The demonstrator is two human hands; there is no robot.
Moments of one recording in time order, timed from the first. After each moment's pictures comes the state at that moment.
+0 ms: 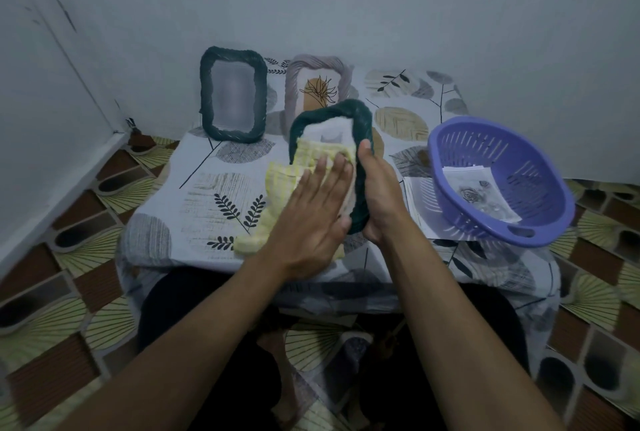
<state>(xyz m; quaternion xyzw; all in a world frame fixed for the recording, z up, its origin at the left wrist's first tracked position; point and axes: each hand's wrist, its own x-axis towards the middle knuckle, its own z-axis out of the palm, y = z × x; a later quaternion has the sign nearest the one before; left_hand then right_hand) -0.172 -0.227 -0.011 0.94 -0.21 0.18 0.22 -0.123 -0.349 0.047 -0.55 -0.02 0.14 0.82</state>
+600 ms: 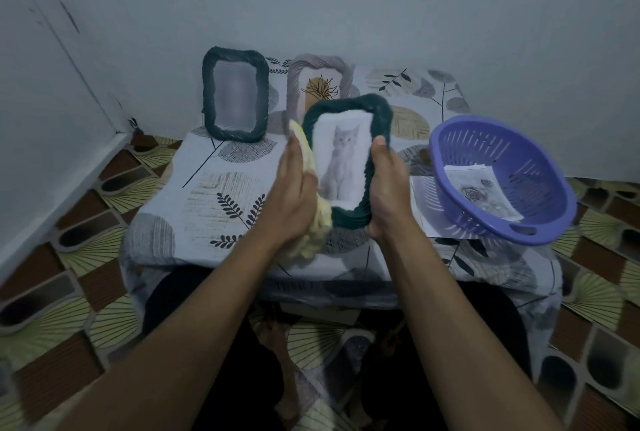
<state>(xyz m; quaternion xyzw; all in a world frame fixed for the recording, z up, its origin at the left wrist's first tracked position) -0.162 -0.219 0.023 0.88 0.02 0.14 0.45 -0.124 -0.347 0.051 -0.56 0.03 0.04 0.83</state>
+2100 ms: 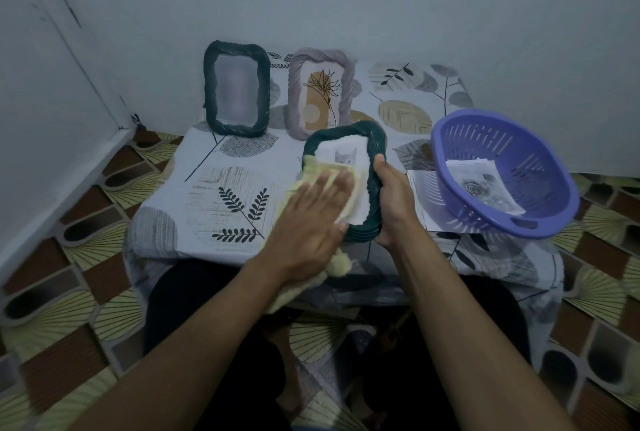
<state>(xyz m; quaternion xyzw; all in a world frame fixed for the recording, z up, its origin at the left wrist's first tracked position) -0.181 -0.222 -0.034 0.96 -0.18 0.12 0.18 -0.116 -0.364 0.015 -0.55 0.05 0.13 0.83</state>
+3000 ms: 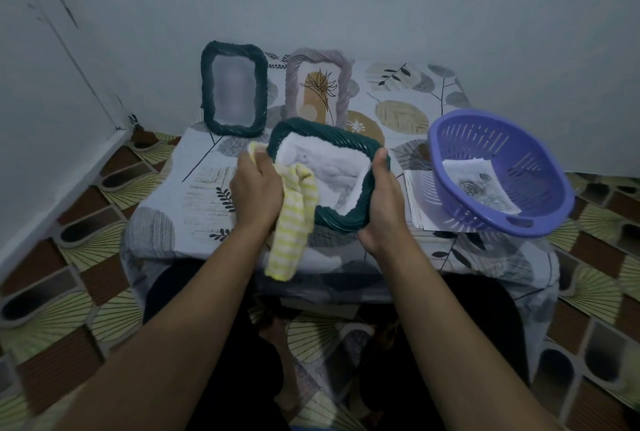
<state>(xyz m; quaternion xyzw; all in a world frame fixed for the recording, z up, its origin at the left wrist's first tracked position) -0.148 -0.196 0.014 0.80 0.30 0.26 0.46 -0.135 -0.353 0.022 -0.49 0.03 0.11 0.86</state>
